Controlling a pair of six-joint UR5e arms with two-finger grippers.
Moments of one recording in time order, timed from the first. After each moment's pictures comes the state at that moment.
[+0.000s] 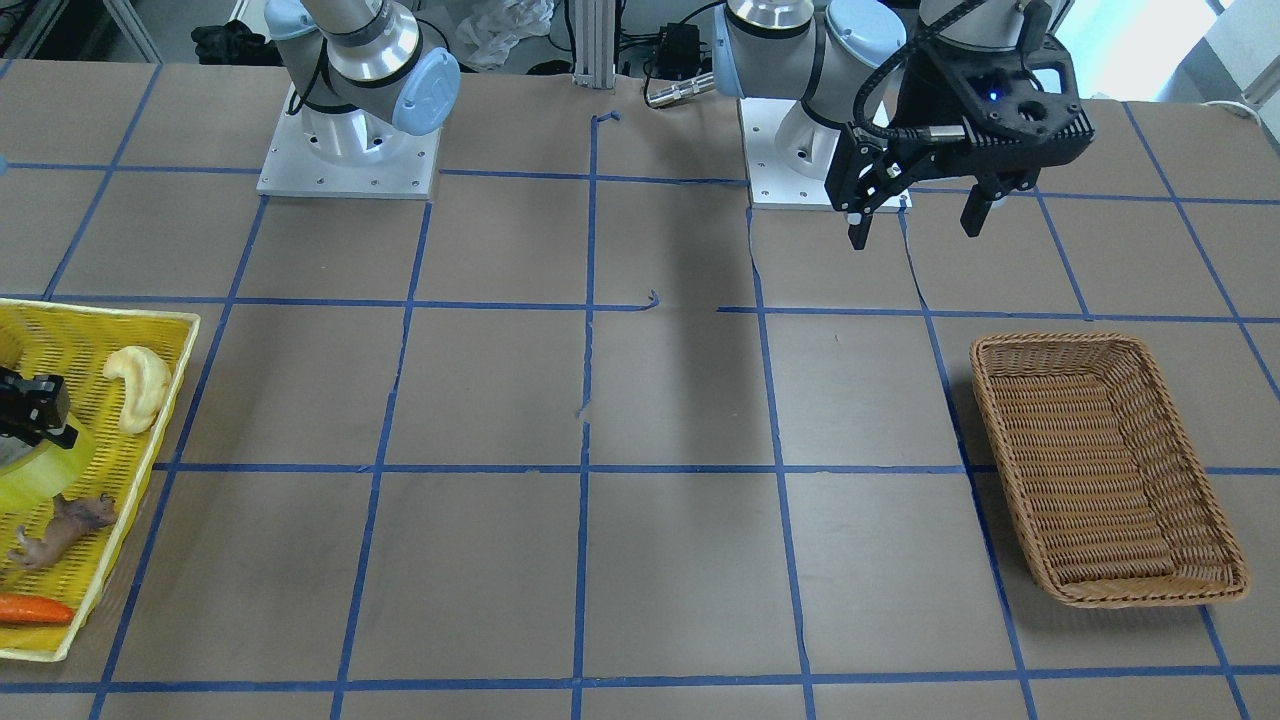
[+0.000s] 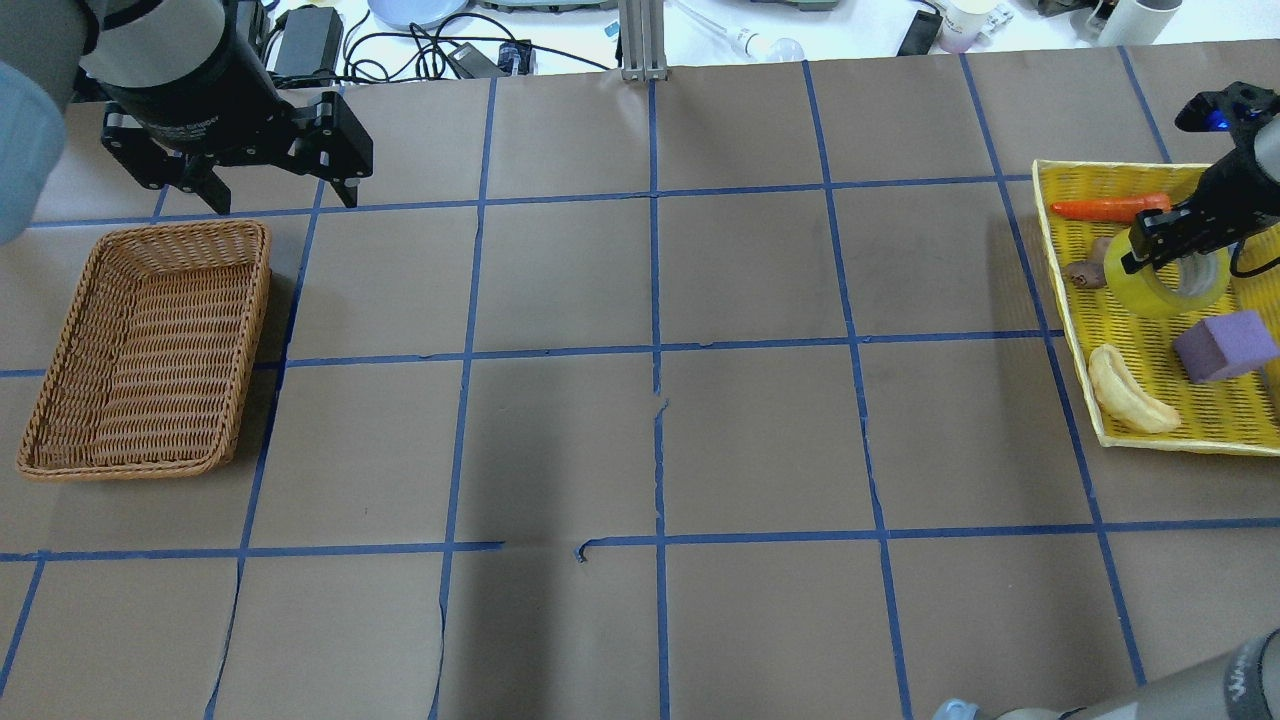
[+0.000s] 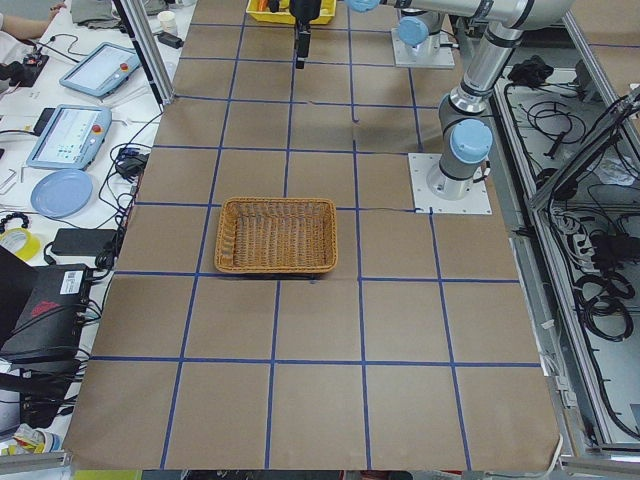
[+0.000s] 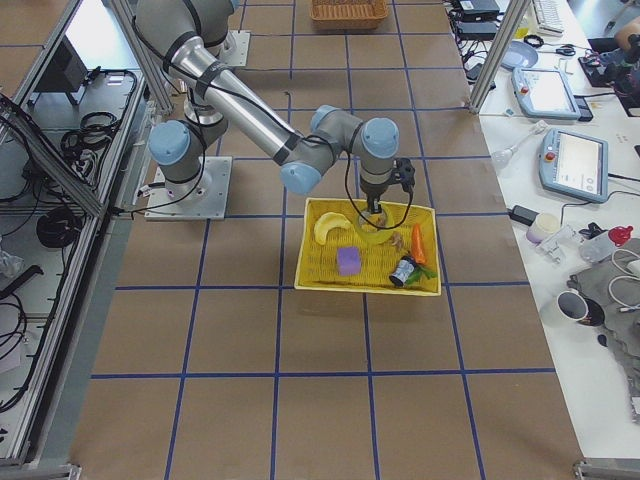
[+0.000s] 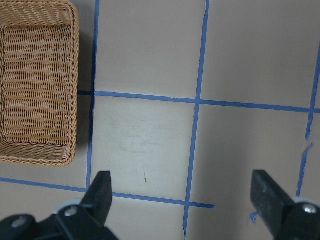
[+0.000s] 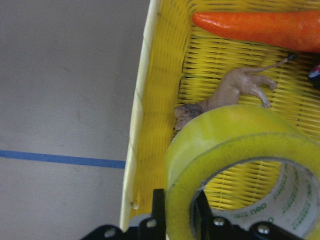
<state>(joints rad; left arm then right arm) -1.60 -1.52 -1.53 -1.52 1.69 -0.10 1.04 -1.31 1.72 -1.98 -1.45 -0.59</state>
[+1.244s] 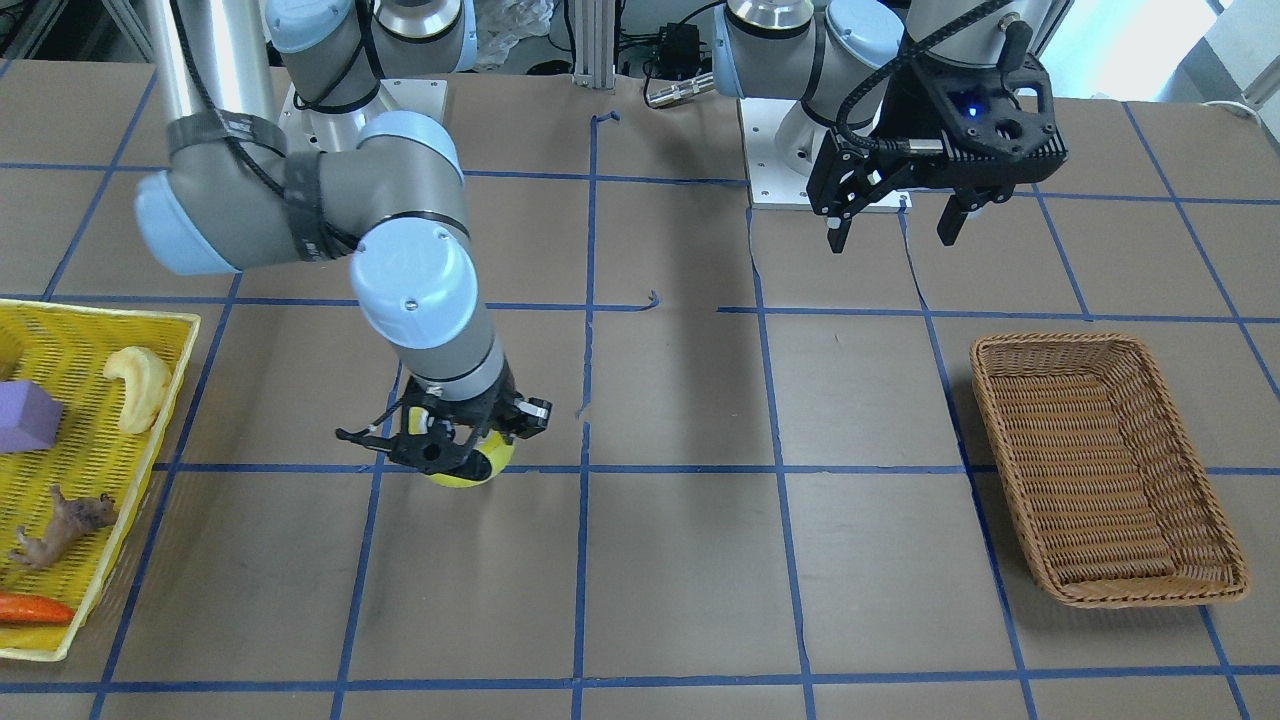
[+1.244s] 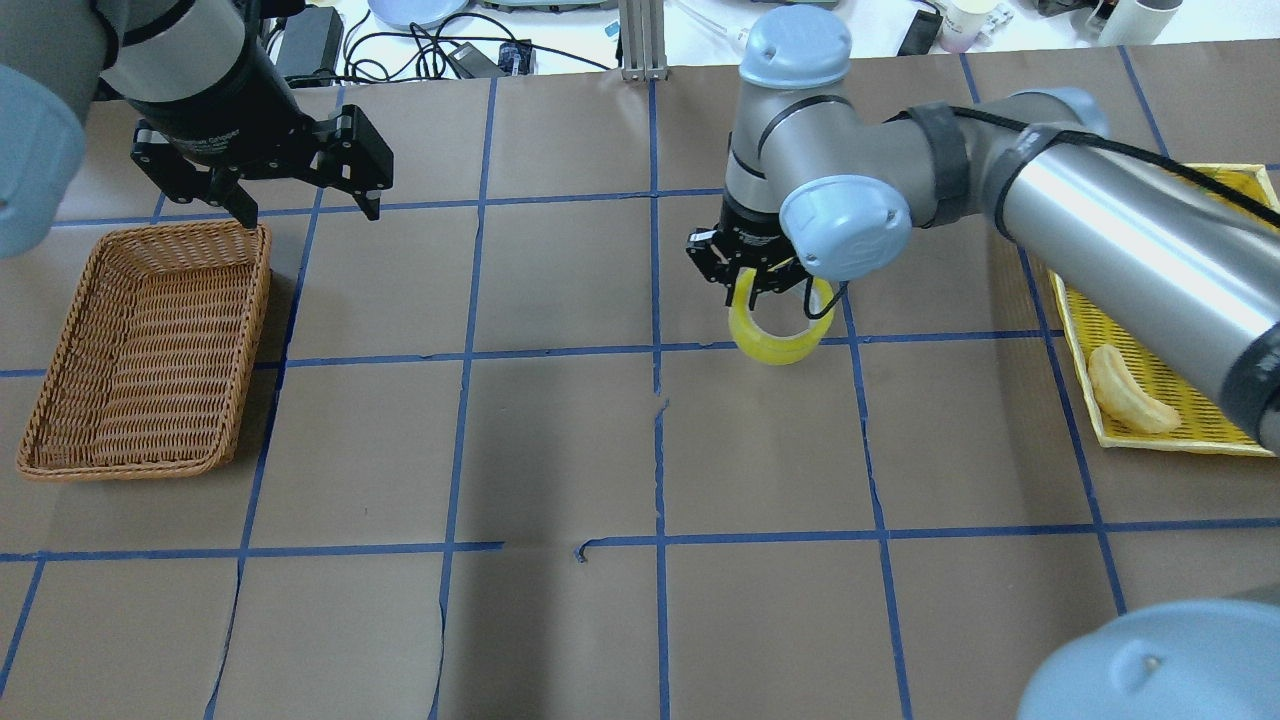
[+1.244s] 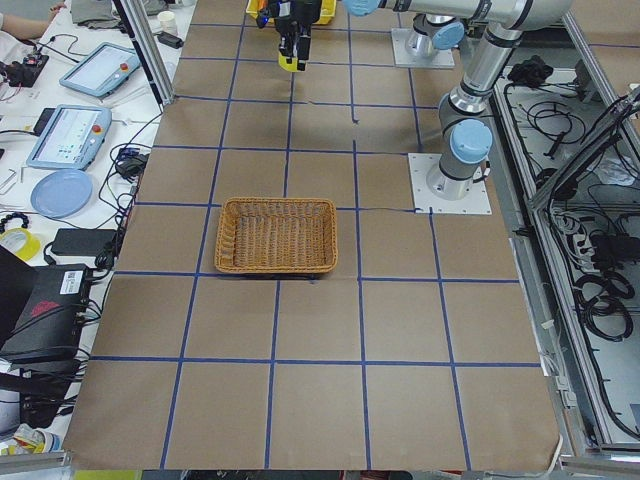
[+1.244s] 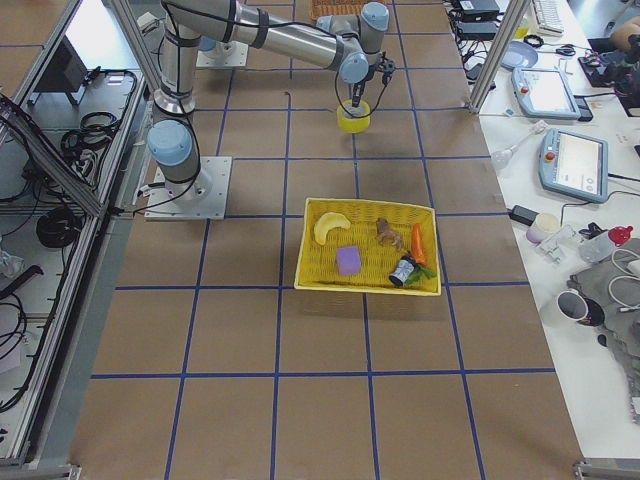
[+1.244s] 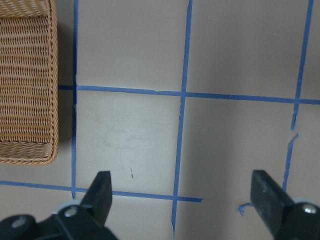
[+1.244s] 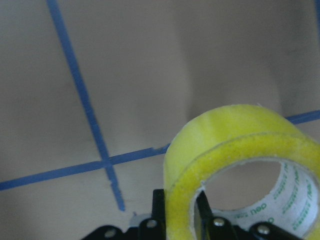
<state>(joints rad) -1.60 -1.53 -1.55 -1.52 1.64 -0.09 1.83 -1.15 1.62 -1.99 -1.46 0.50</state>
